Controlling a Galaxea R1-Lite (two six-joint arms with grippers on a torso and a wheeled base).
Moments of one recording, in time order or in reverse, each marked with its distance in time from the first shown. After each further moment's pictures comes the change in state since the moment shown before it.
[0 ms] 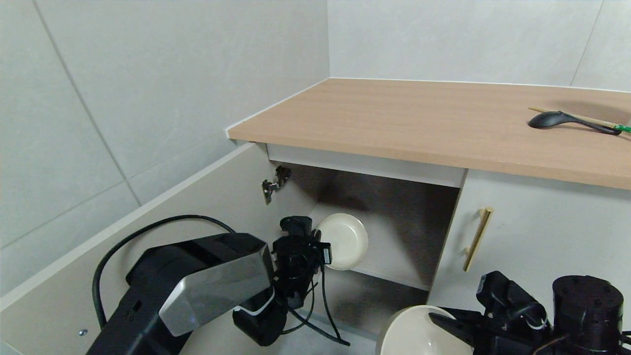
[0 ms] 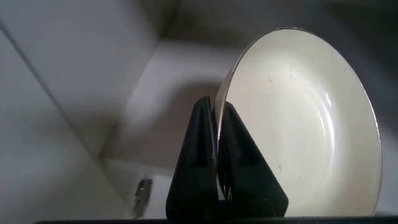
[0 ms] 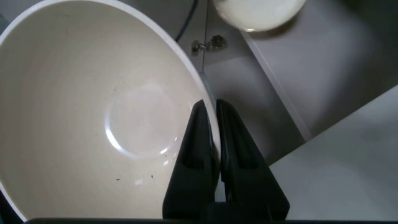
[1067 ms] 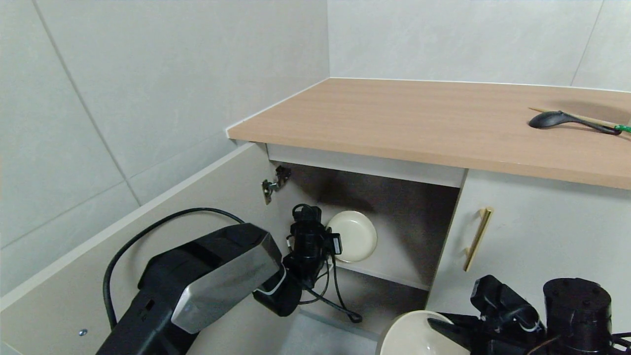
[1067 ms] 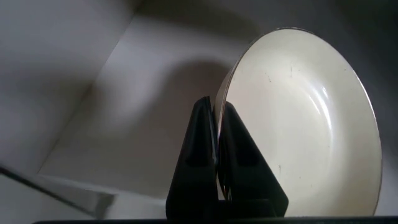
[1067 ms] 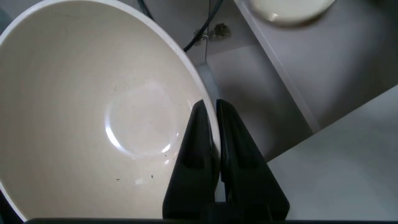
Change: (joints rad) left arm 0.003 0.049 -0.269 0.337 -0.060 -0.094; right arm 0.000 0.042 0.000 0.000 0.000 -0.001
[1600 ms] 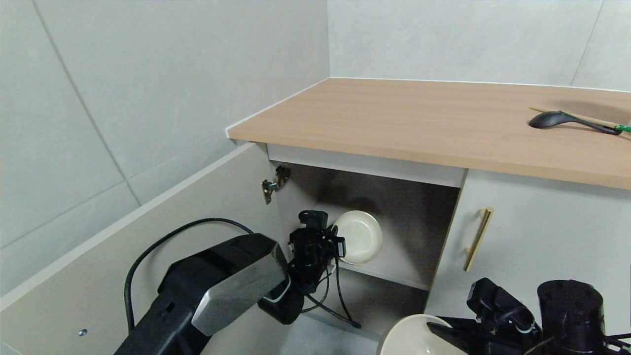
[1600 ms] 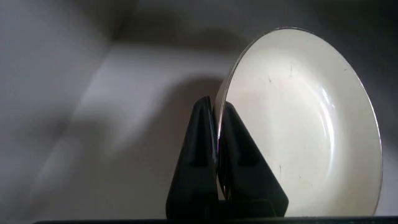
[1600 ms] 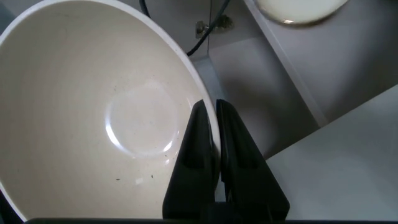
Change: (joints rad) left arm 0.003 0.079 -0.036 -0.182 -0.085 0.086; right arm 0.001 0.029 0.000 0.000 0.000 0.000
